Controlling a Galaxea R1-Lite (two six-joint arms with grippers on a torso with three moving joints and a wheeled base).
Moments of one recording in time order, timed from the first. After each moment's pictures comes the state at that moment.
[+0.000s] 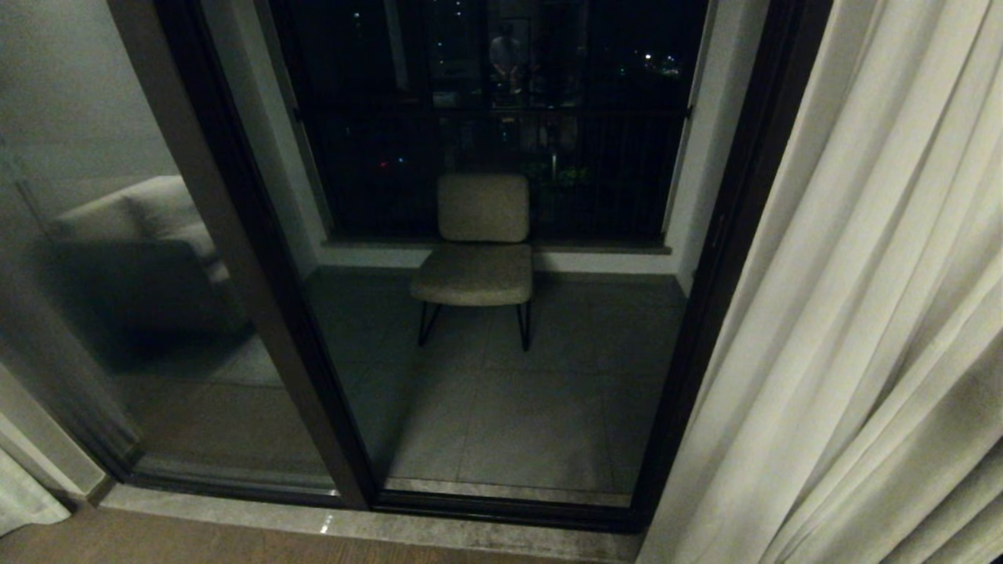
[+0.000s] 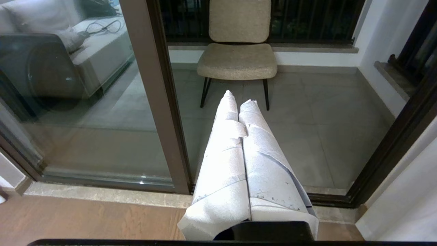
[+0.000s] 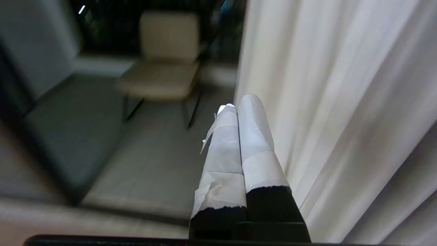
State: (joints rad) left arm 0.00 0.00 0.00 0.00 0.01 0.01; right arm -0.19 0.68 0.00 -0.73 0.24 -0.01
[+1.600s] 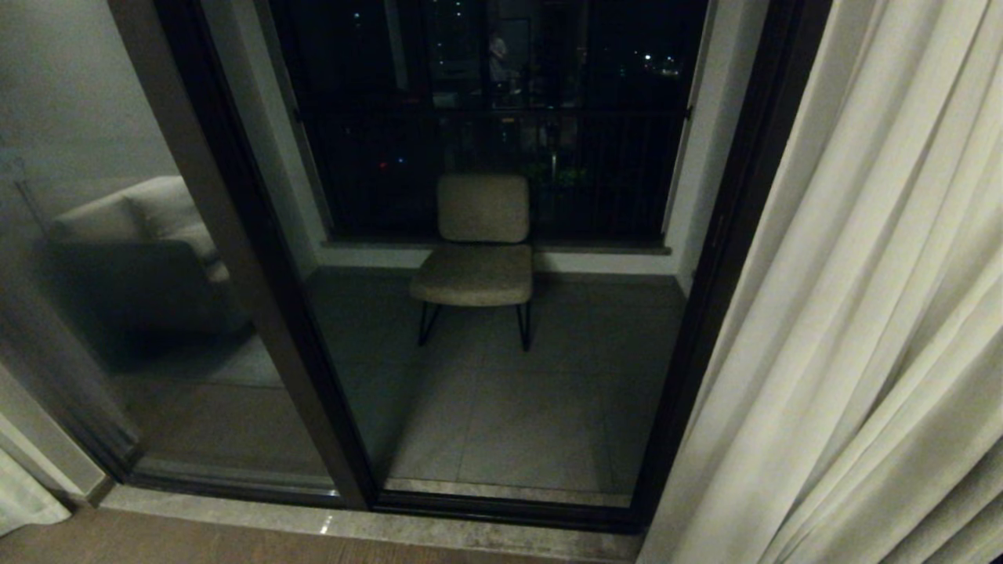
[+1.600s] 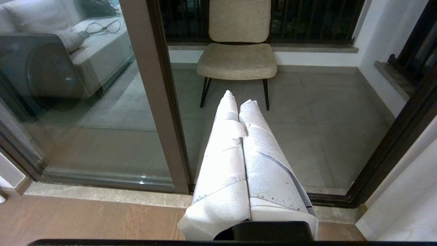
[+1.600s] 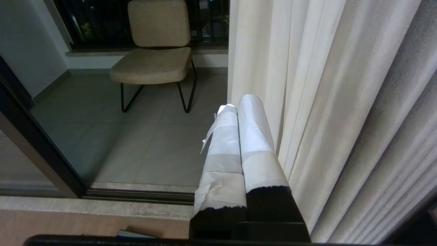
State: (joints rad) left arm 0.00 0.00 0.00 0.00 0.01 0.01; right arm 0.00 0.00 0.00 -0.03 -0.02 0.04
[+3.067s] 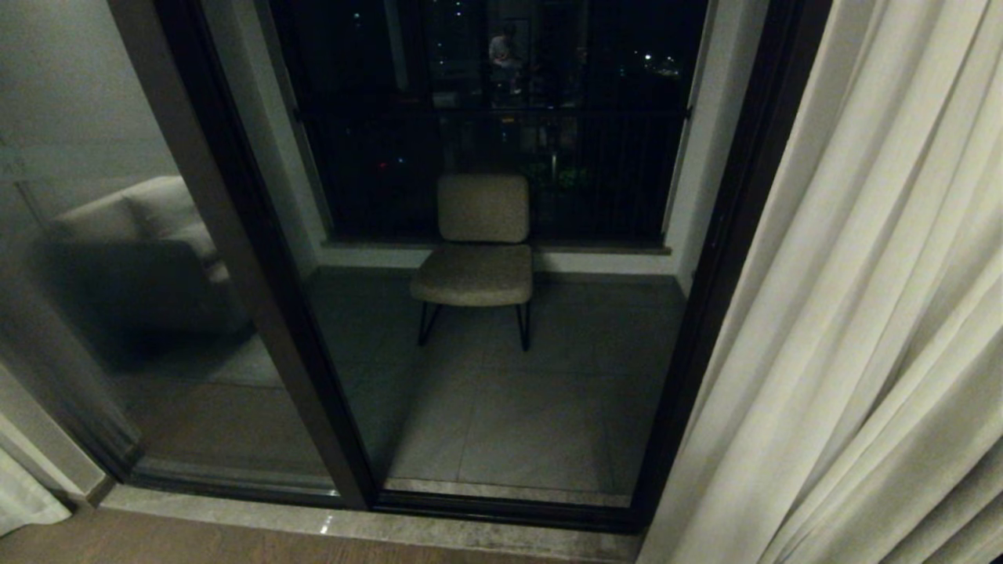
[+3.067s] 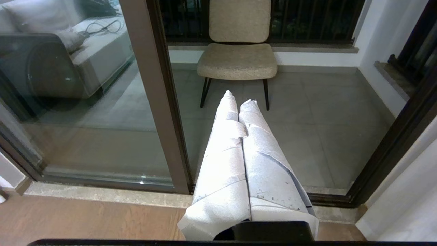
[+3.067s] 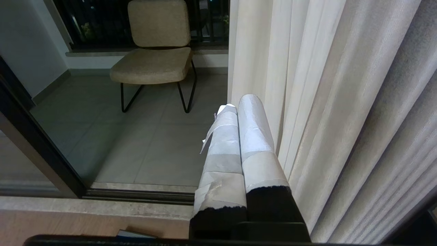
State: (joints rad) left arm 0.00 0.00 0.00 0.00 0.01 0.01; right arm 0.00 0.00 0.00 -0.03 -0.02 0.03
